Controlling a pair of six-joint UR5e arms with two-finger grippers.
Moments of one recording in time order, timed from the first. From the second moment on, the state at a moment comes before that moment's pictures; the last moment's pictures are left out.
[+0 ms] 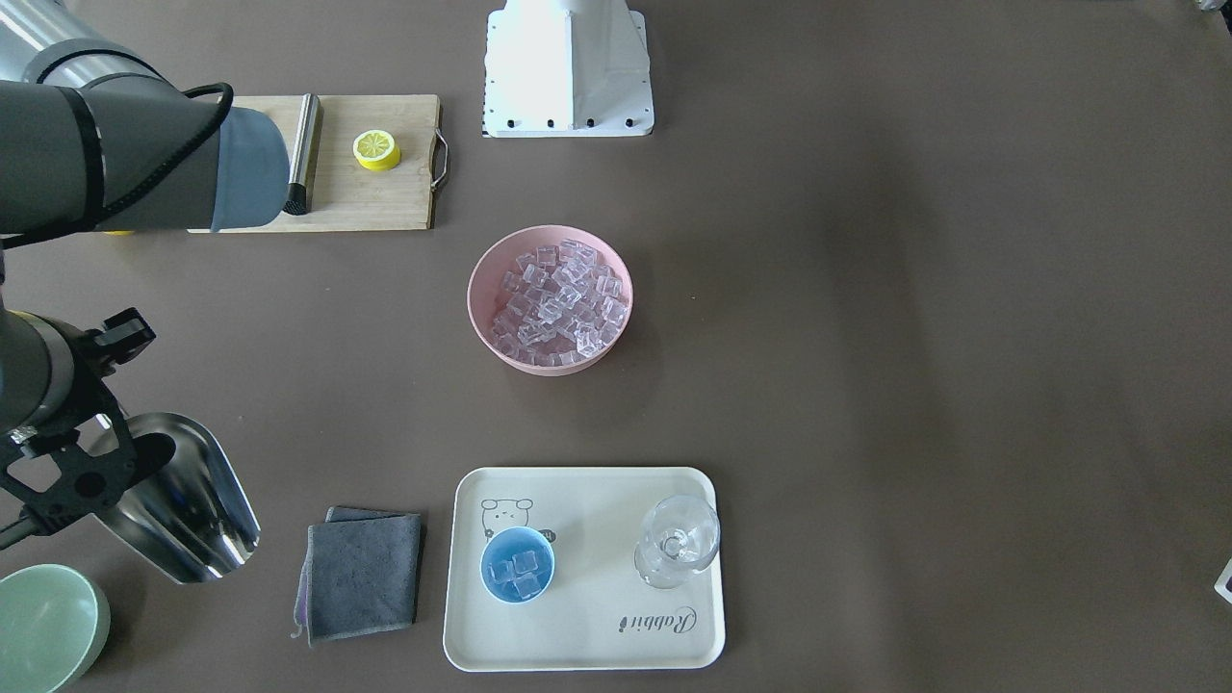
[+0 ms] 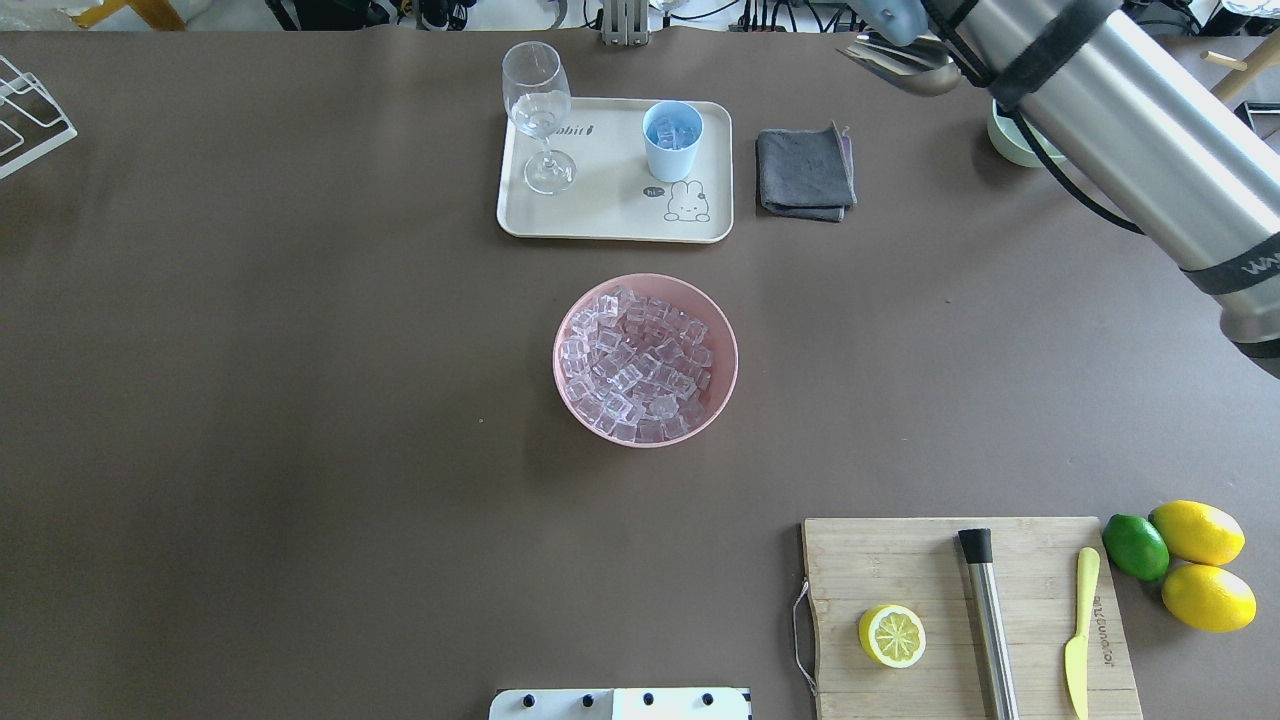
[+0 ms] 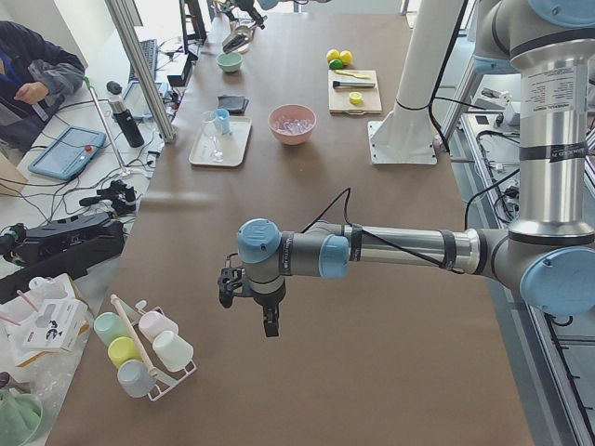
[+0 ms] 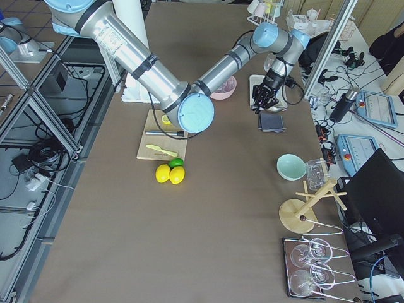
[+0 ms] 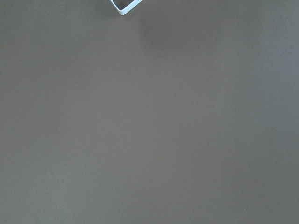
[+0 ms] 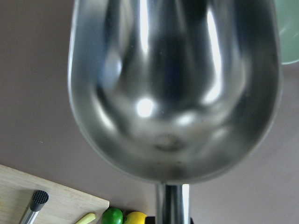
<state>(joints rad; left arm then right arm) -1.52 -1.48 -1.69 -1.57 -2.30 -0.16 1.14 -0.73 1.47 -2.50 2.08 -0.32</state>
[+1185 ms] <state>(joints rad) -1.52 -1.48 -1.69 -1.57 -2.30 -0.16 1.13 -1.50 1.87 -1.83 2.29 0.42</state>
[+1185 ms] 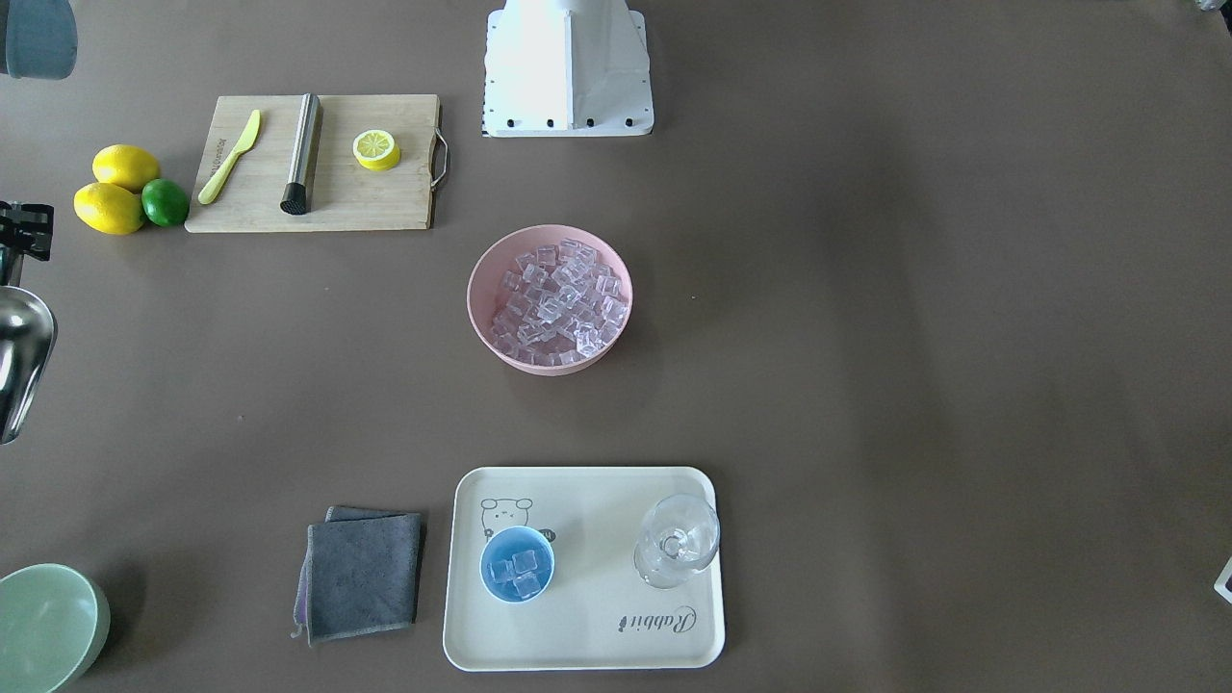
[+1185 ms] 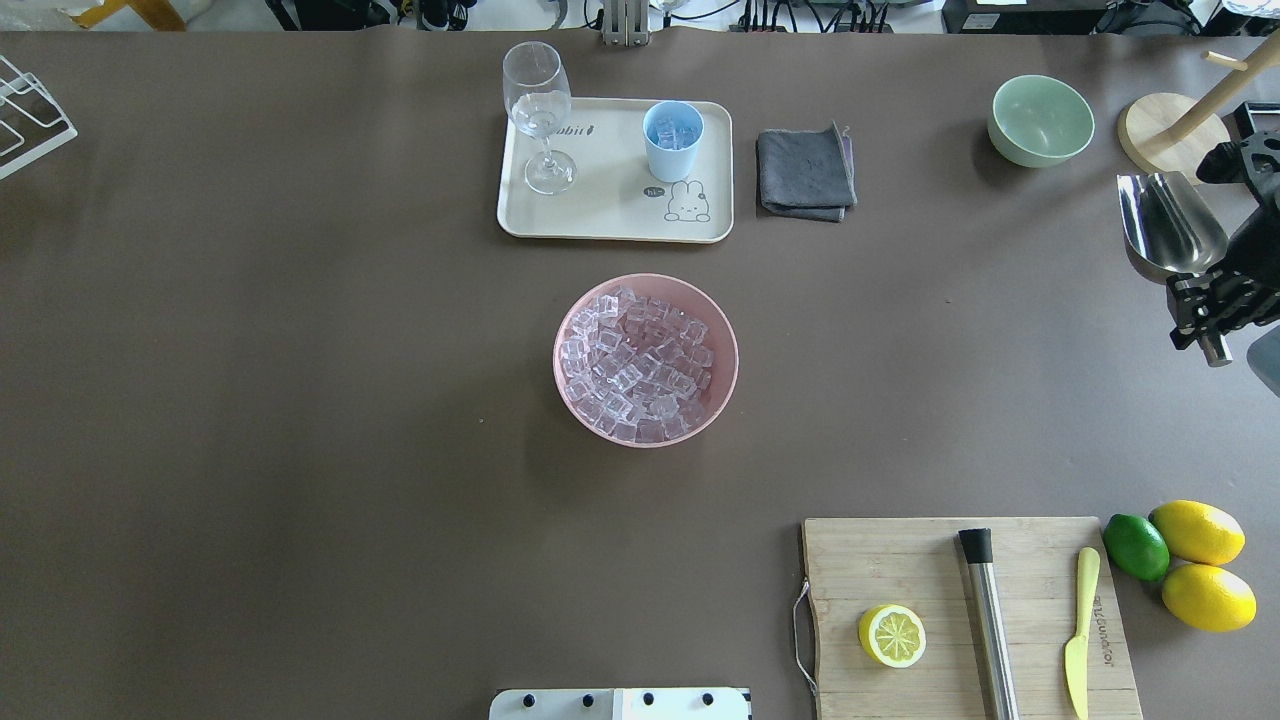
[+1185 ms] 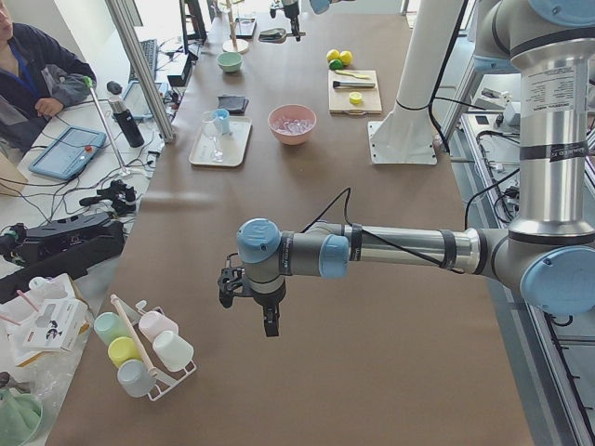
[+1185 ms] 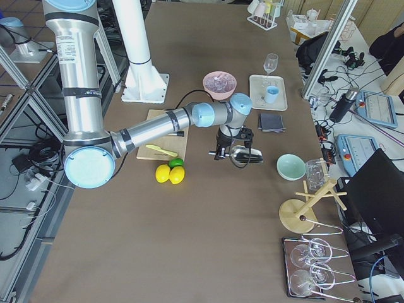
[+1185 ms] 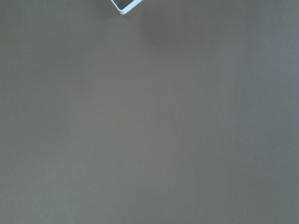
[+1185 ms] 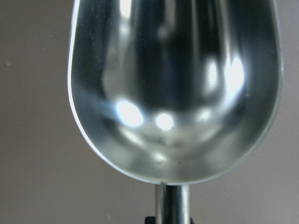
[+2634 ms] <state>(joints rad) -1.52 -1.48 -1.69 -1.58 -2.30 -0.15 1.03 -1.54 1.67 -1.61 2.40 0.52</state>
